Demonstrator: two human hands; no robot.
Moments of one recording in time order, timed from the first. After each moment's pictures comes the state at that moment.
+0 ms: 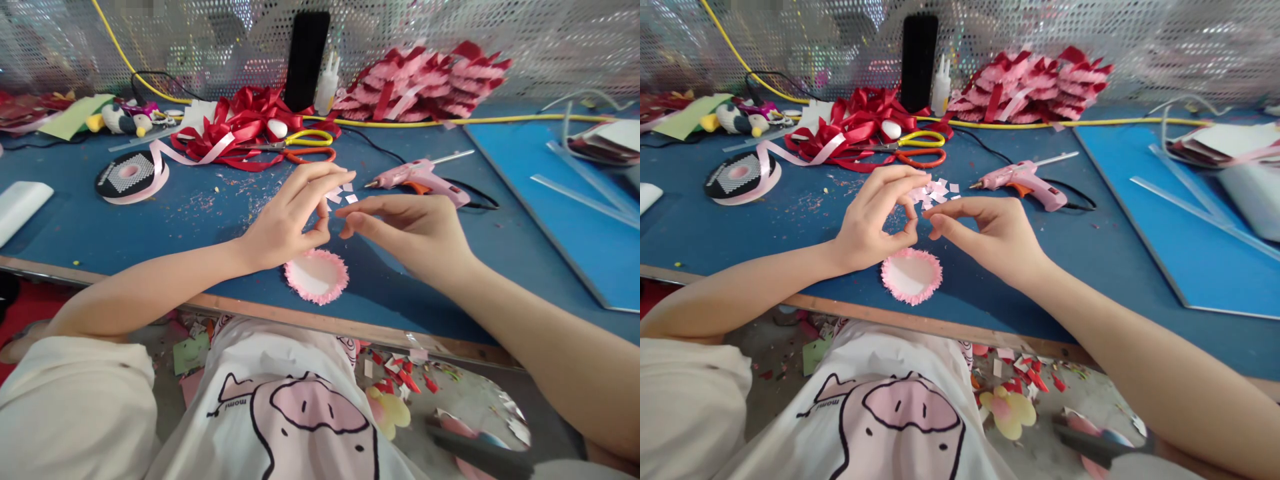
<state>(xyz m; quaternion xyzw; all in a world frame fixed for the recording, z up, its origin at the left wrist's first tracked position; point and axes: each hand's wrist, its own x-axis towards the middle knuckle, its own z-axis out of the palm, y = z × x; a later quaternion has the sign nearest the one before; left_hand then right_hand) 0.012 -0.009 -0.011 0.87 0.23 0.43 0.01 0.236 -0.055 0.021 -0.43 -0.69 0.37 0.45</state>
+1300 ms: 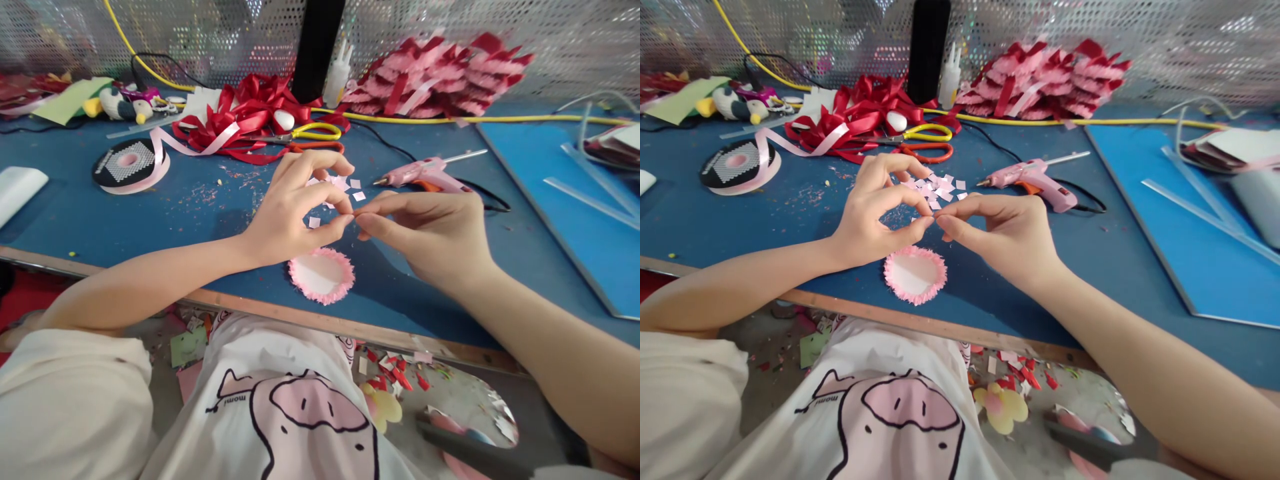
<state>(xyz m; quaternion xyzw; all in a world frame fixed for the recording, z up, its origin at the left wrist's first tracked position) 0.014 -0.016 0.005 0.87 0.29 0.40 0.04 0.234 -0.058 0.022 -0.43 -0.68 0.35 0.48</state>
